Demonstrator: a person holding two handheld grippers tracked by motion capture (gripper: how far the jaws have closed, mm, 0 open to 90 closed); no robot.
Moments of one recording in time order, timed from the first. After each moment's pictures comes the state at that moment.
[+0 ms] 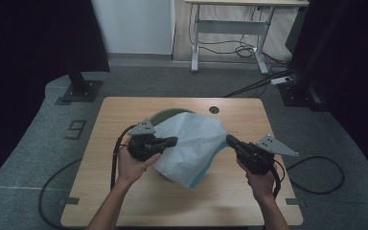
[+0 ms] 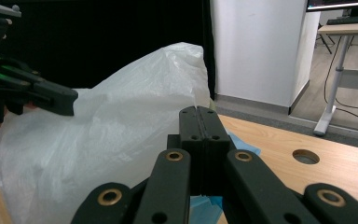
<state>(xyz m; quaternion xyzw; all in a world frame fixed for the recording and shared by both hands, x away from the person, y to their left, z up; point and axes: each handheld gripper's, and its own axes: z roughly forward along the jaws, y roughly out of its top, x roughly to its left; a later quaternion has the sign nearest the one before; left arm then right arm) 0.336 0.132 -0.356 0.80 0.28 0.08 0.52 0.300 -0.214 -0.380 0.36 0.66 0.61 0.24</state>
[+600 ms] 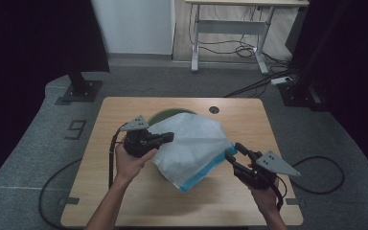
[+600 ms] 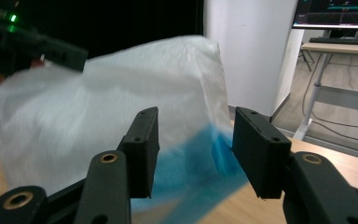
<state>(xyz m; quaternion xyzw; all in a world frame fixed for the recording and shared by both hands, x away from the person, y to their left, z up) 0.344 0.144 -0.357 0.78 0.30 0.07 0.54 0.266 -0.218 -0.402 0.34 0.67 0.59 0.30</state>
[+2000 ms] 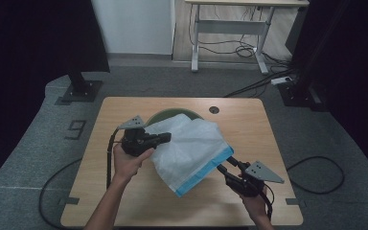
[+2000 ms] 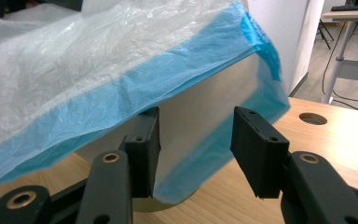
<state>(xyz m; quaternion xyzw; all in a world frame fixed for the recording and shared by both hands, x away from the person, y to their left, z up) 0.351 0.152 -0.365 0.77 0.32 0.05 0.54 0.273 -0.207 -0.459 0.35 0.68 0.59 0.26</state>
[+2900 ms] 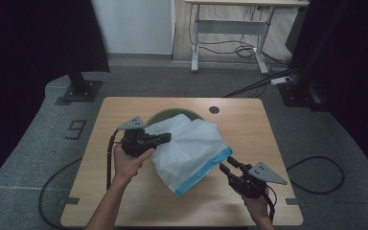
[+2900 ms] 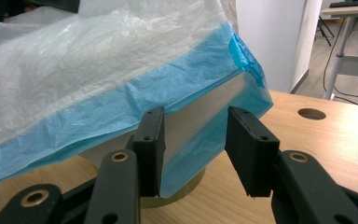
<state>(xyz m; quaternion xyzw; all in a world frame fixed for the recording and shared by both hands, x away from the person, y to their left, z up) 0.349 0.152 -0.366 0.77 0.32 0.05 0.55 0.272 -0.214 -0.463 0.36 0.67 0.60 0.25</state>
